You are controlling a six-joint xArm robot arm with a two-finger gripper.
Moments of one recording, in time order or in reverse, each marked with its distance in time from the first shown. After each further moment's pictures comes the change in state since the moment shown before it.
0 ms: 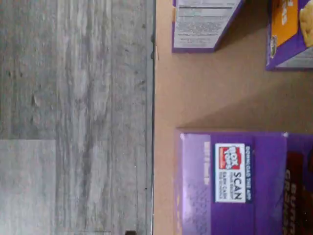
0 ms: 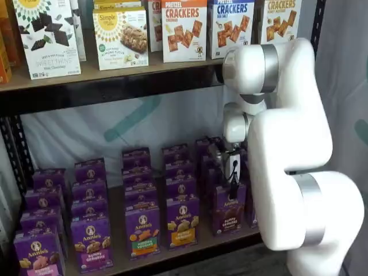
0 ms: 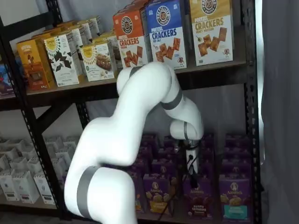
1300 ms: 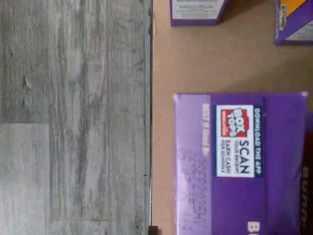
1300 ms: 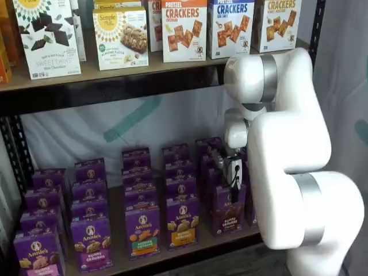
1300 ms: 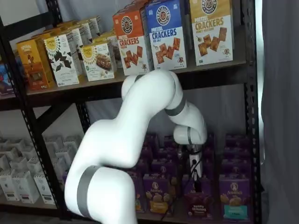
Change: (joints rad) arm -0.020 0.081 -0.080 -0.046 0.009 0.020
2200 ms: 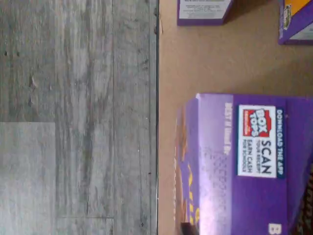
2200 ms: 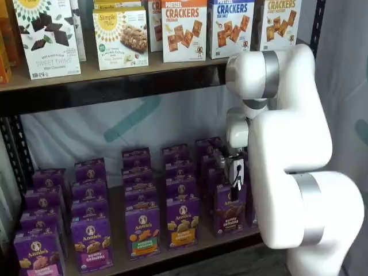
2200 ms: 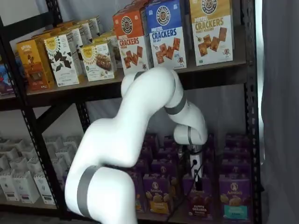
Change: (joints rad) arm -0.010 -0.033 0.050 0.009 -0.020 -0.017
